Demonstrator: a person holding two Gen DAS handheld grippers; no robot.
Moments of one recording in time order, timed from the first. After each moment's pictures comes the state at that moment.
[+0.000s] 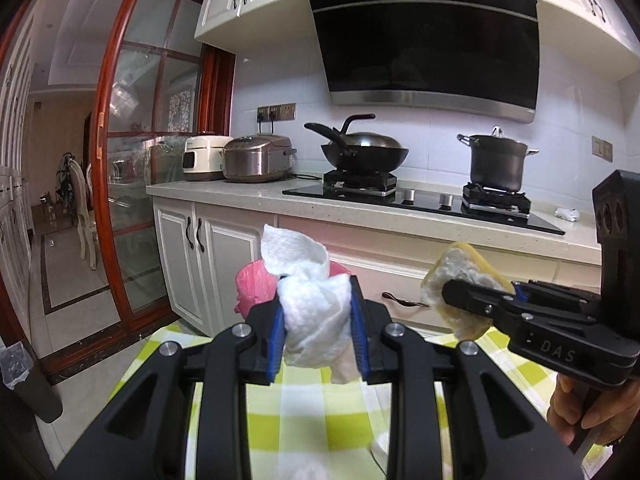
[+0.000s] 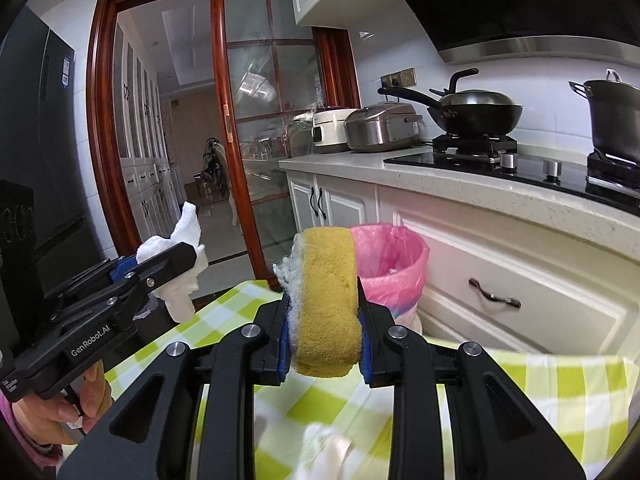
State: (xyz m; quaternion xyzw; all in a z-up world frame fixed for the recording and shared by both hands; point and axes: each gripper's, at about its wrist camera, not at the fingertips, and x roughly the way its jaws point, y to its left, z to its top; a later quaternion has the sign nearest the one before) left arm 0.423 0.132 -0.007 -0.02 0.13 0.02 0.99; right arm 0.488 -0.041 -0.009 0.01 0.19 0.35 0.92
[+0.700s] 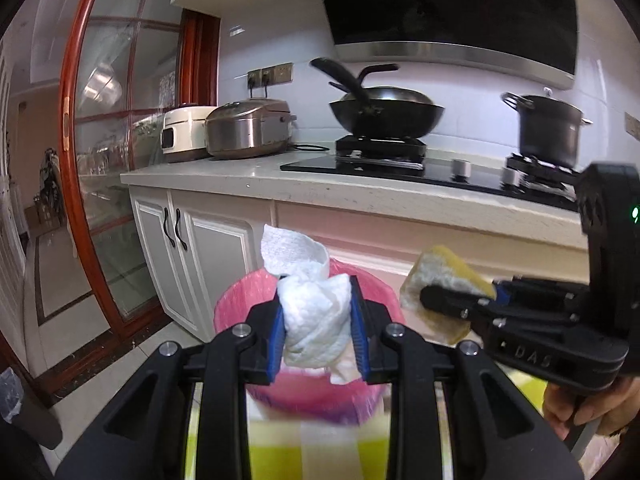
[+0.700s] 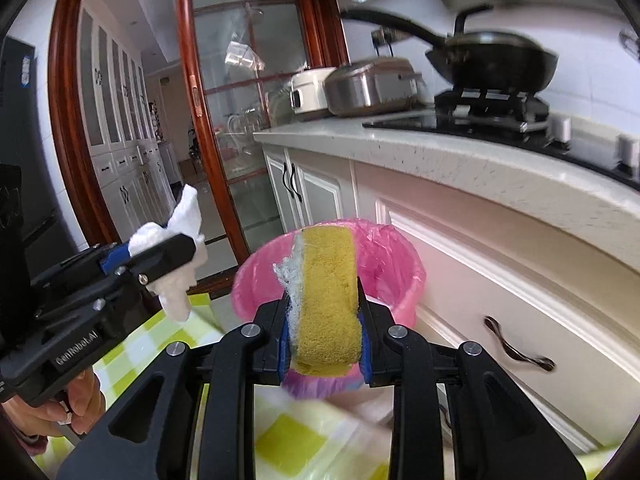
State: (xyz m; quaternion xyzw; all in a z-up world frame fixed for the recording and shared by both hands) left arm 0.640 0.173 -0.038 0.00 0.18 0.02 0.98; right arm 0.708 0.020 -0.056 0.01 0.26 0.36 0.90
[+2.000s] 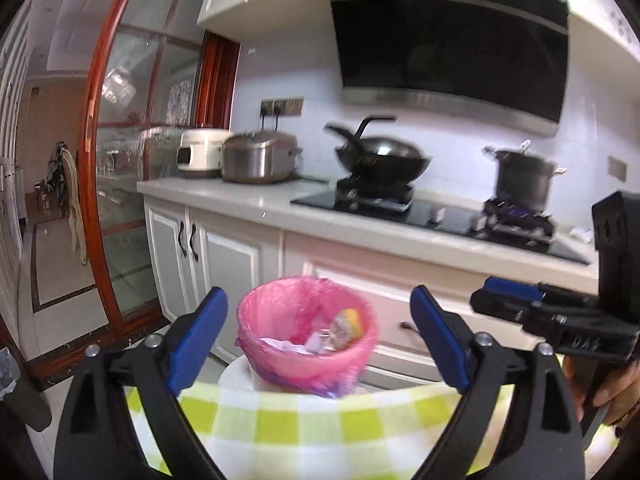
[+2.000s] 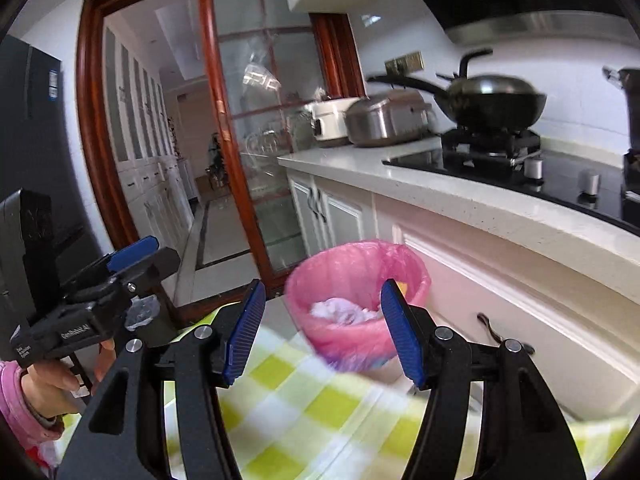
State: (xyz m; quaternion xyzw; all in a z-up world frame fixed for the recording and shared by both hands) left arm 0.495 0.177 0.023 -0.04 0.13 0.01 0.99; right arm 0.583 -0.035 0.014 0.02 0.22 0.38 0.90
